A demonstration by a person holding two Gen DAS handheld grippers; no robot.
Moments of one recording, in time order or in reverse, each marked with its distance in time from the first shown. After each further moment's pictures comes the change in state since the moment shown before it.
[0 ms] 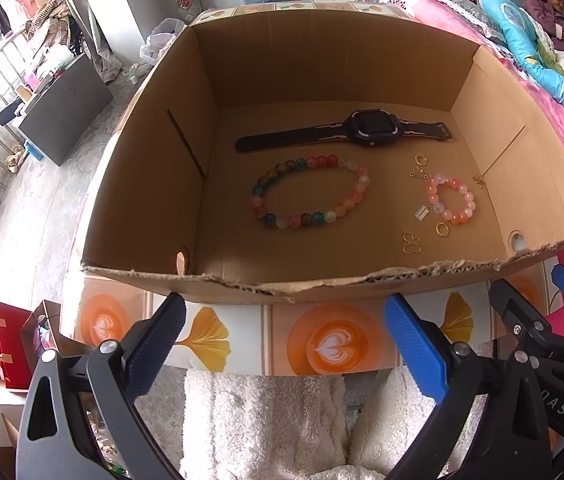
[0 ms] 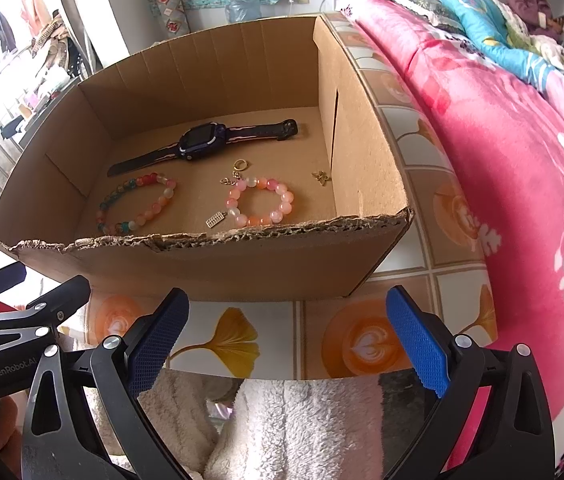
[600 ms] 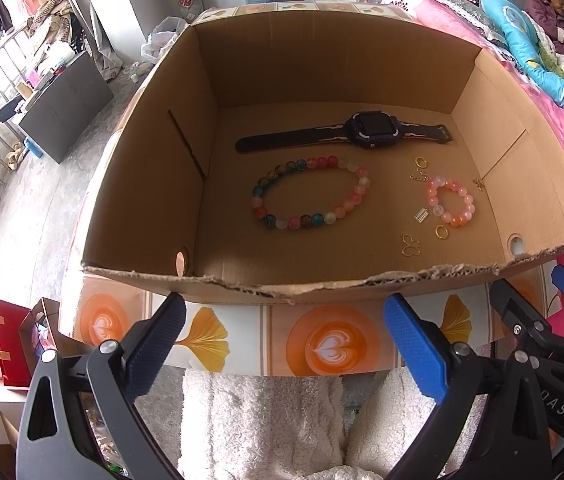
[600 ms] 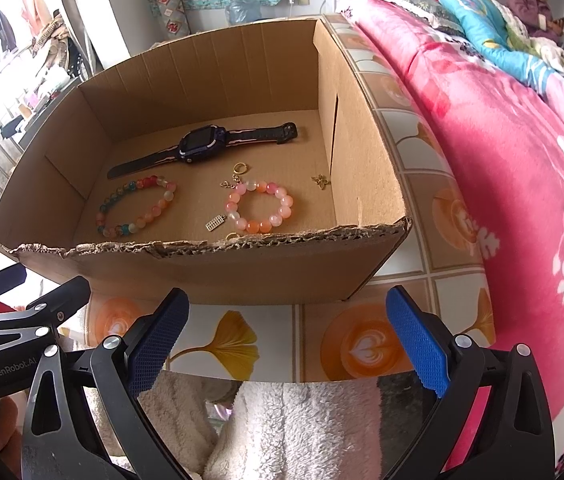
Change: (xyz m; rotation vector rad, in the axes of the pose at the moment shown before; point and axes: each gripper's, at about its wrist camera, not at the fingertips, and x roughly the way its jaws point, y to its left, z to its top) left arm 0.000 0.001 0.002 -0.008 0.001 -0.004; right arm -0.002 0.001 0.005 0.001 -0.001 -0.003
